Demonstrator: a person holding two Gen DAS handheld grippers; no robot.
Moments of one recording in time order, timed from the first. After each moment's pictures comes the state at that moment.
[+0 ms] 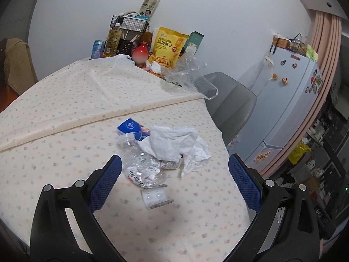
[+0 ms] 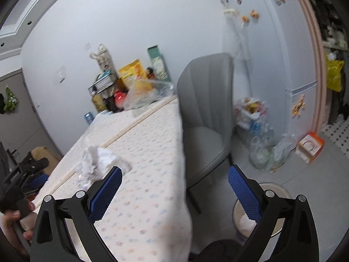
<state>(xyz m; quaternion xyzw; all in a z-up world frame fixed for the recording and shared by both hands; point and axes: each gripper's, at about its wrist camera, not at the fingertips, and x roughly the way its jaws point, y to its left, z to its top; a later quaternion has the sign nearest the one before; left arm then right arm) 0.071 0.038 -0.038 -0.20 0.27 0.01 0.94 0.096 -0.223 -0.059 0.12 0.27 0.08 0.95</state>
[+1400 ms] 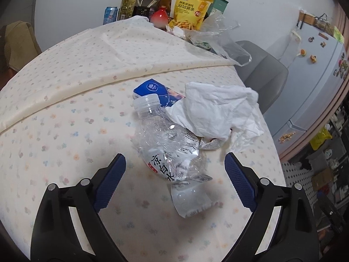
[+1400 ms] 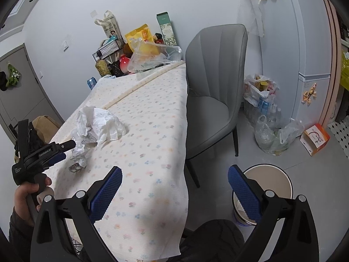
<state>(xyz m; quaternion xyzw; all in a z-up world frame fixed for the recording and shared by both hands) 0.127 0.052 -0.111 -0.18 0.38 0.06 0.91 0.112 -0.219 -0.095 0.07 0.35 0.10 0.93</state>
